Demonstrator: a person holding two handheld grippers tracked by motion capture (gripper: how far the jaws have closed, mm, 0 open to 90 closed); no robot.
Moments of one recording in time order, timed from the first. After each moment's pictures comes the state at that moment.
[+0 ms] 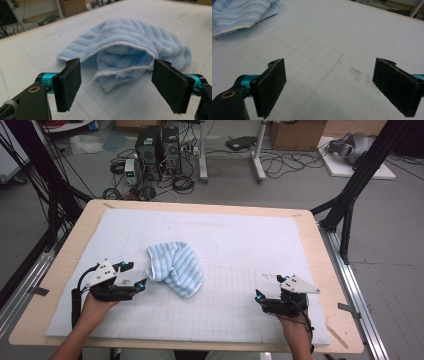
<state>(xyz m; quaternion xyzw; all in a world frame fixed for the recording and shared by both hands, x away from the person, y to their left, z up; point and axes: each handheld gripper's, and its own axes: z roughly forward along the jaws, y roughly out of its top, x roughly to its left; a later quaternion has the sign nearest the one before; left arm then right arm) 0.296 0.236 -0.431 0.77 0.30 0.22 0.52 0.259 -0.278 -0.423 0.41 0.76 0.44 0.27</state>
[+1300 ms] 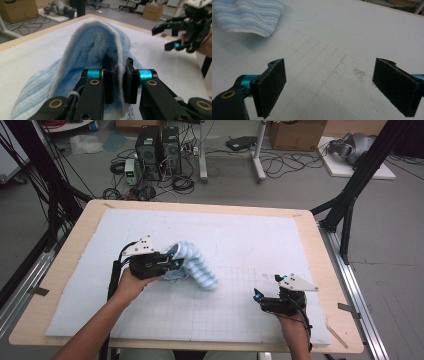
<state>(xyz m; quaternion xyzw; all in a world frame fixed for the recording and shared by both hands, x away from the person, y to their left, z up) 0.346 0.147 -0.380 0.77 0.21 0.09 0.59 0.264 -0.275 -0.426 0.41 0.76 0.44 0.25</state>
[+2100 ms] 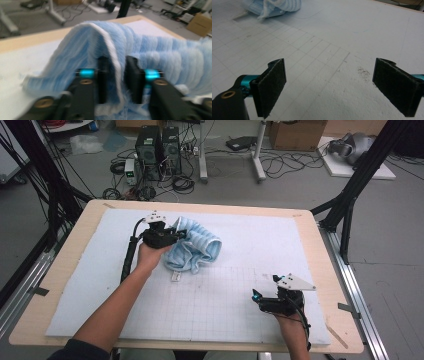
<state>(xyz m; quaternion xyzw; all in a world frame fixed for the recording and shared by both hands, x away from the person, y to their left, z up) 0.442 0.135 -0.400 0.73 0.40 0.13 0.53 0.267 -0.272 -0.430 0.41 0.76 0.44 0.24</state>
